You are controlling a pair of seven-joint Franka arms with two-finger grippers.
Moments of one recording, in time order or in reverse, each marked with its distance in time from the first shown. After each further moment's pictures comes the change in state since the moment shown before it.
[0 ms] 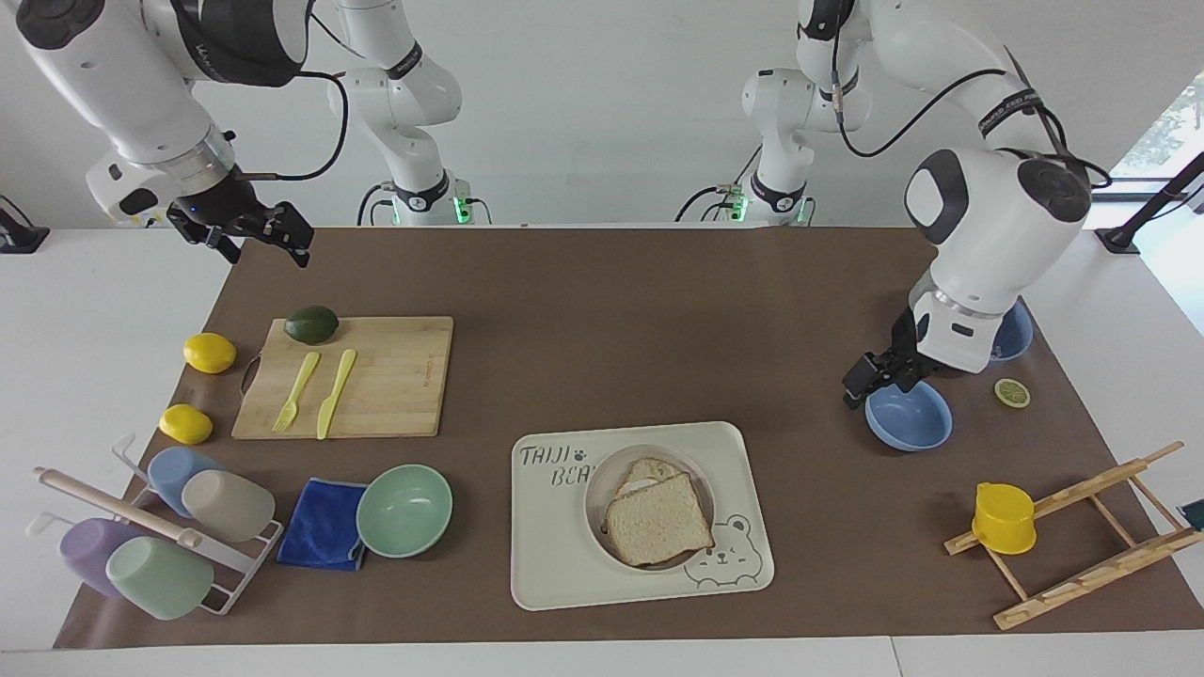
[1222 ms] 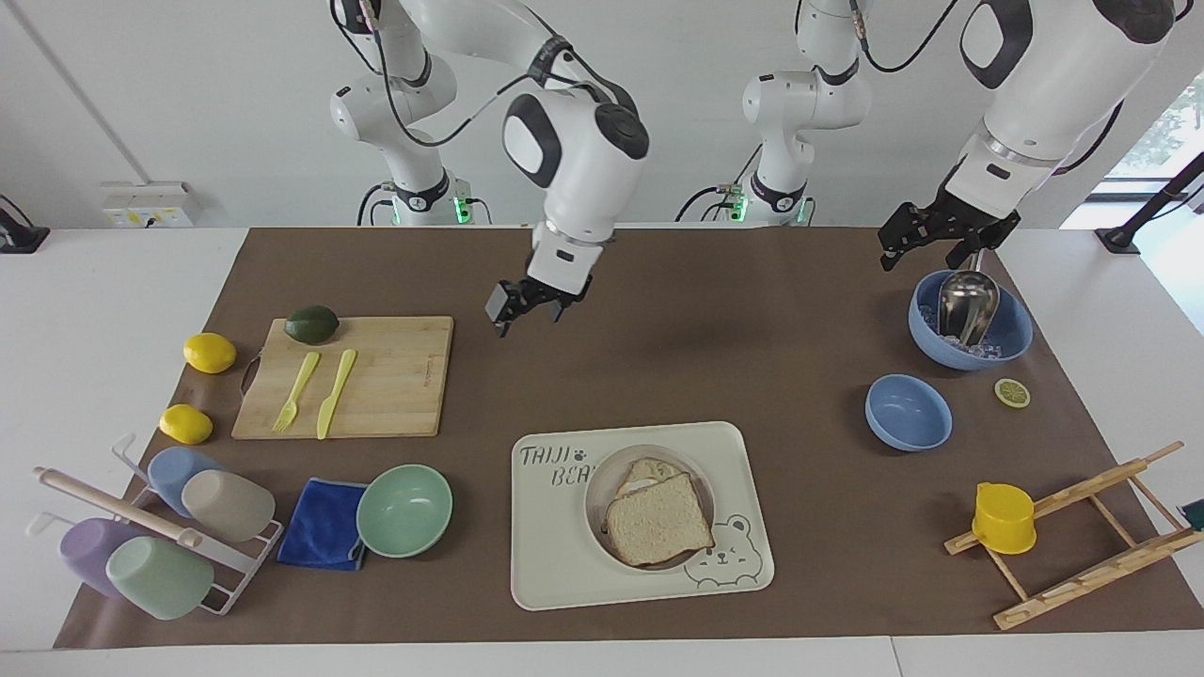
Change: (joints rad) left arm 0.174 -0.258 -0.160 -0.073 0.085 -0.311 0.253; right arm 0.707 0.434 0.049 0.196 -0.394 0.194 0.142
